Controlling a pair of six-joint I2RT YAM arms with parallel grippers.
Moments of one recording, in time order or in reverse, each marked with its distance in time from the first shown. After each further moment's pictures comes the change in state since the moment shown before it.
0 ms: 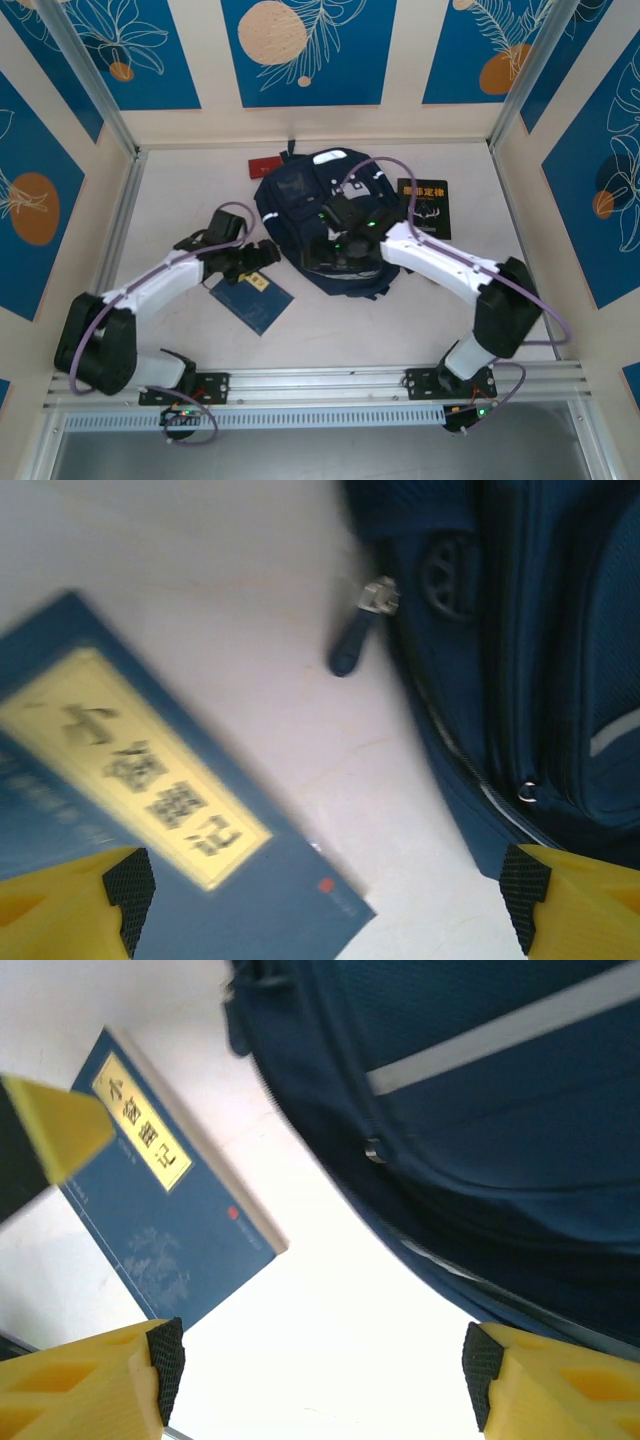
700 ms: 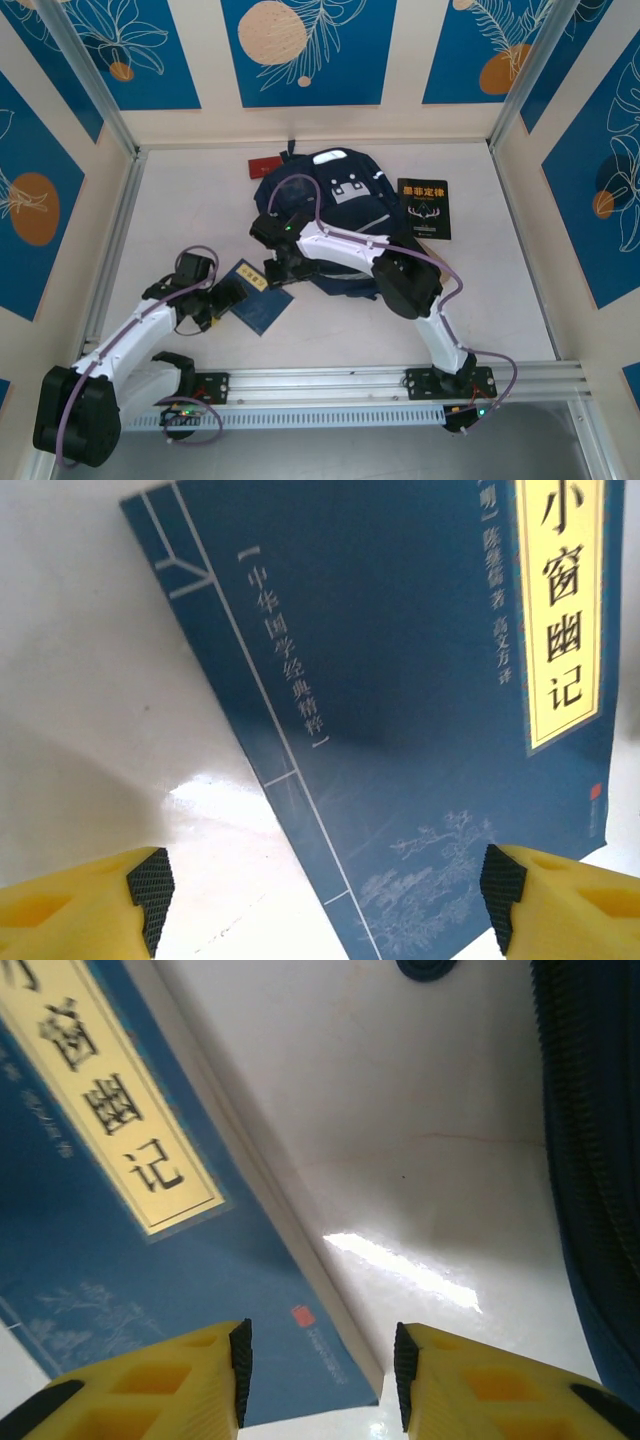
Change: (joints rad) left arm 0.130 -0.340 -0.327 -0.162 -0.004 -0.084; right arm 0.129 0.558 0.437 -0.158 -0.002 -0.122
